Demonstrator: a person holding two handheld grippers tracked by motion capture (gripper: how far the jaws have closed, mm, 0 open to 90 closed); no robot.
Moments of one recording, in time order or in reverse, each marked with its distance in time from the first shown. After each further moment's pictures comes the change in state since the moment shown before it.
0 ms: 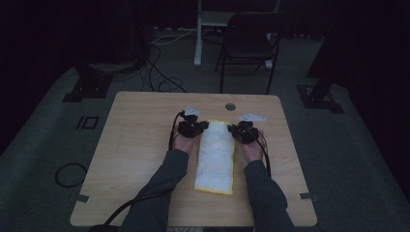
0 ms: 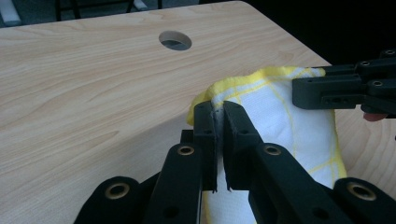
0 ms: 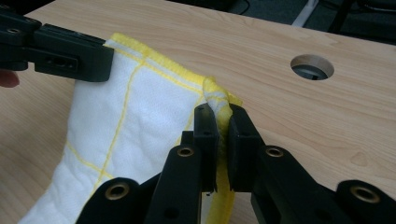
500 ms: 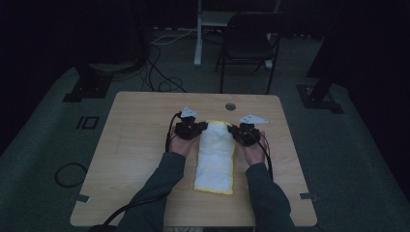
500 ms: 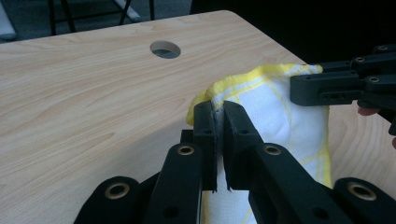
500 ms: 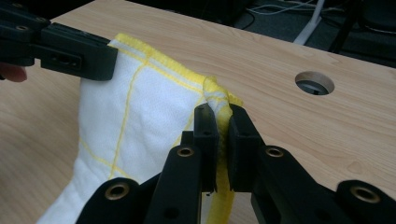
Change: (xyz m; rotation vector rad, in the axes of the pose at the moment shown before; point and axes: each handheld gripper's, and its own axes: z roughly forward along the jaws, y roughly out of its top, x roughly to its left) left arm -0.008 0.000 -0.023 -0.030 -0.029 0.028; right arm 0.012 0.003 -0.020 -0.040 0.018 -0.046
